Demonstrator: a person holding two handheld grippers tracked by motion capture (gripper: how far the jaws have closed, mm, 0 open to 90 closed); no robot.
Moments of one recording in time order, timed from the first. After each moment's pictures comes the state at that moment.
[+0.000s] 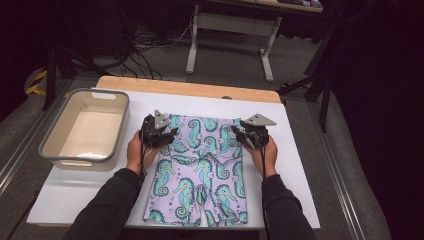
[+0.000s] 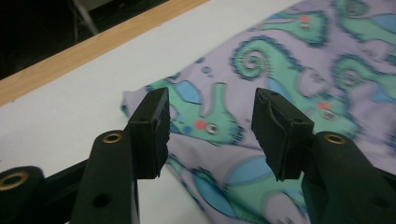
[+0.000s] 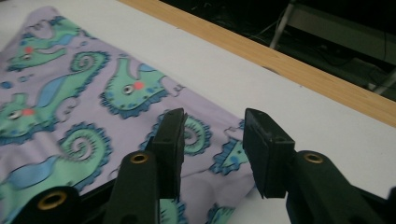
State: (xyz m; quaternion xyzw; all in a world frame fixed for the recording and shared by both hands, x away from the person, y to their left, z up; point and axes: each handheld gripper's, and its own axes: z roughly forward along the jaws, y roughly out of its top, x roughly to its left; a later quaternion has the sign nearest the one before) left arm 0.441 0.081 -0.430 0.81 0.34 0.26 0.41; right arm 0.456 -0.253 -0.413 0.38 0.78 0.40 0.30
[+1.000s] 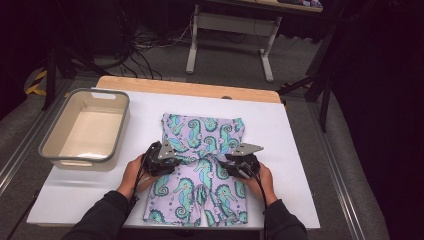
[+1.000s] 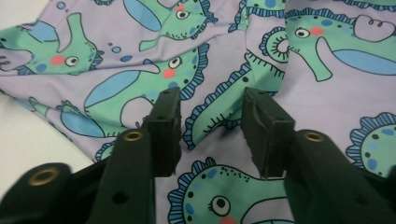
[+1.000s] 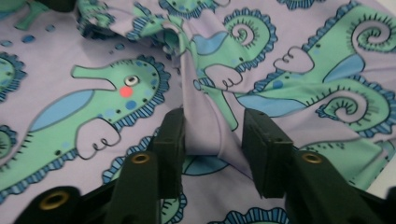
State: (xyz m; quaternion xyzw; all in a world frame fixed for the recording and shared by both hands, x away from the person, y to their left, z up) left arm 0.397 0.071 -0.461 0.88 0.24 0.18 0.37; right arm 0.397 -0.232 -0.455 0.31 0.86 0.36 0.18
